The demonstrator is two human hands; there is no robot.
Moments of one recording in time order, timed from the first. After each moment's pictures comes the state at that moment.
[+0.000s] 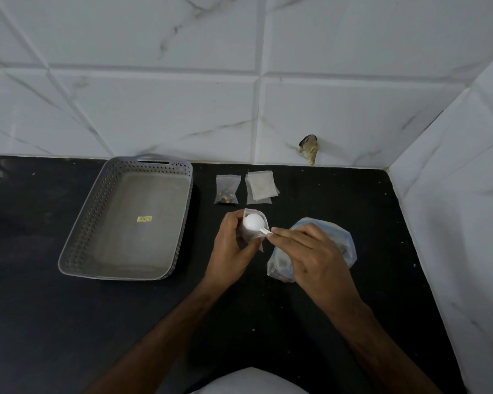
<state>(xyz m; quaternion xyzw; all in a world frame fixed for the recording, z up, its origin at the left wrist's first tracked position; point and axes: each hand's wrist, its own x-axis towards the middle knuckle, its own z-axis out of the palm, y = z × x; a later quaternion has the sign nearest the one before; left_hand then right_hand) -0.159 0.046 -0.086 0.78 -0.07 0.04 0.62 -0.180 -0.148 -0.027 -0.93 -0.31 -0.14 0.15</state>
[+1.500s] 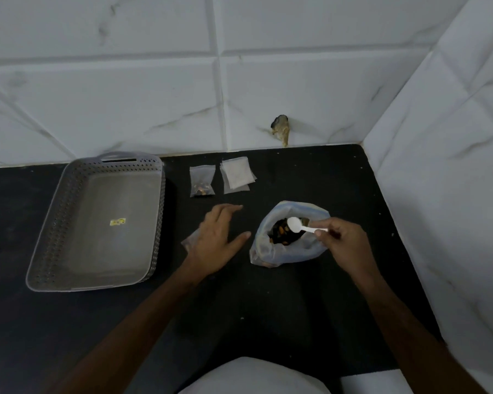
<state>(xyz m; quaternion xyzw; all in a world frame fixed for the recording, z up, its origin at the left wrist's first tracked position) -0.134 0.047 -0.106 0.93 -0.15 -0.08 0.34 -0.183 -0.243 -0.077 -0.87 0.15 0.05 0.47</state>
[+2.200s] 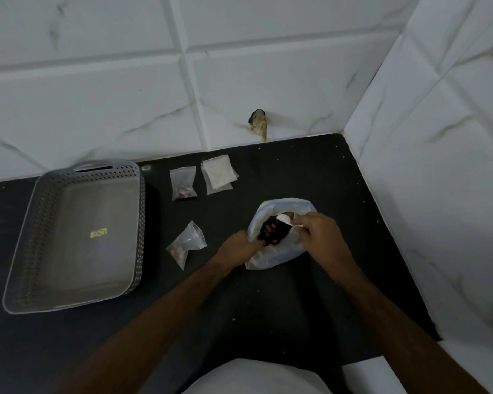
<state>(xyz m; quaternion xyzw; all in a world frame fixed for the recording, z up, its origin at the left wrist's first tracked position) -0.123 -0.032 -0.148 0.83 0.00 -0.39 0.40 -0.171 -0.245 -0.106 -0.95 0.05 0.06 0.30</state>
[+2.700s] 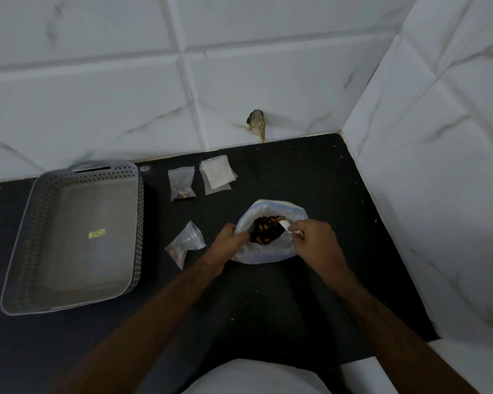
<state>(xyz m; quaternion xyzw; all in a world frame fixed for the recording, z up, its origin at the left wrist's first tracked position) -0.120 -0.019 -0.145 0.77 0.13 -0.35 0.52 -0.179 -0.232 -0.107 -0.95 0.10 0.07 0.30</state>
